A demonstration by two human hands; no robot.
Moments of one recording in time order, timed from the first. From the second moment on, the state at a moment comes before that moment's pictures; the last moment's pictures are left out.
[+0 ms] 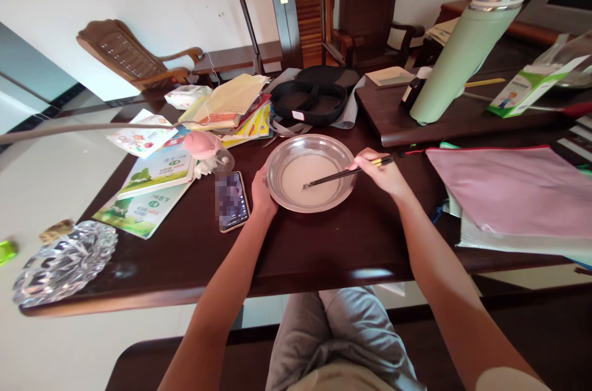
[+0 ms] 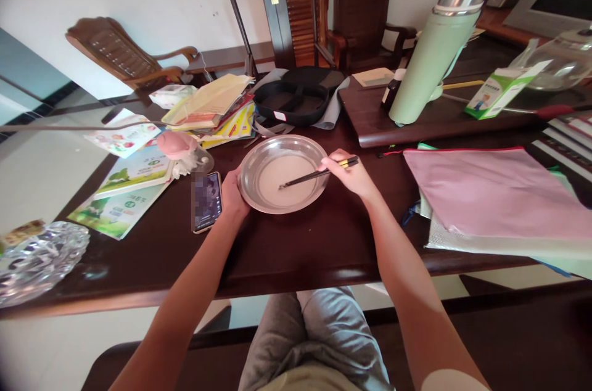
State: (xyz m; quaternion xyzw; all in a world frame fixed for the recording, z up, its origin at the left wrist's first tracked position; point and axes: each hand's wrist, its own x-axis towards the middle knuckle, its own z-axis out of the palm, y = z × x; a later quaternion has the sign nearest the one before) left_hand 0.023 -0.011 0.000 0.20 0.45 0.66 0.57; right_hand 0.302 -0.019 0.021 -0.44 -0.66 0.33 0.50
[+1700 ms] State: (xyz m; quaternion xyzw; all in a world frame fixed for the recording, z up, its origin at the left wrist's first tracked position) left_hand 0.022 -0.012 0.001 0.21 0.44 0.66 0.57; right_hand 0.317 -0.017 0.020 -0.47 -0.59 0.29 0.59
